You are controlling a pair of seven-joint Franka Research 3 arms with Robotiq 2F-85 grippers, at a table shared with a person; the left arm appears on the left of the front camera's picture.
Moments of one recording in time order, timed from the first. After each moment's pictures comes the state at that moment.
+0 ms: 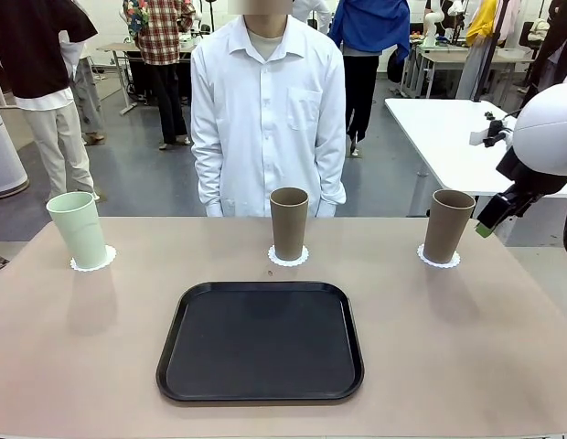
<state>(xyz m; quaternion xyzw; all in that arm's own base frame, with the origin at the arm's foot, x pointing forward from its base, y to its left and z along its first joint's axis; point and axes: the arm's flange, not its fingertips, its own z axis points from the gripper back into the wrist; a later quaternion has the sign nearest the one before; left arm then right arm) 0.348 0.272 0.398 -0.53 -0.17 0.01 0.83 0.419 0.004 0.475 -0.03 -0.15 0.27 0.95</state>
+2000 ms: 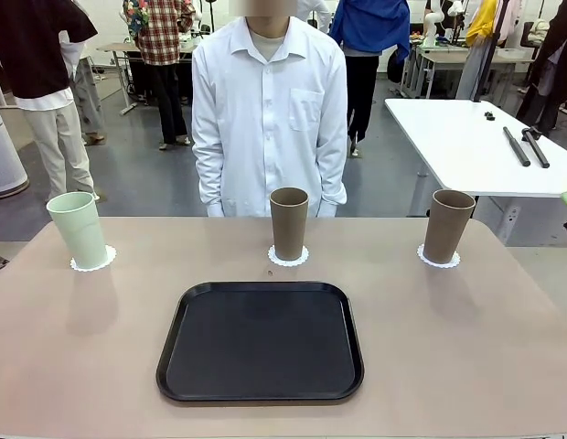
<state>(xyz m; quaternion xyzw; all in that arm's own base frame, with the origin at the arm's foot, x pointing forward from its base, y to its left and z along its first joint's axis) 0.348 0.273 0.398 -0.53 -0.17 0.01 0.83 0.386 -0.192 0.469 0.47 -0.12 0.09 0.87</state>
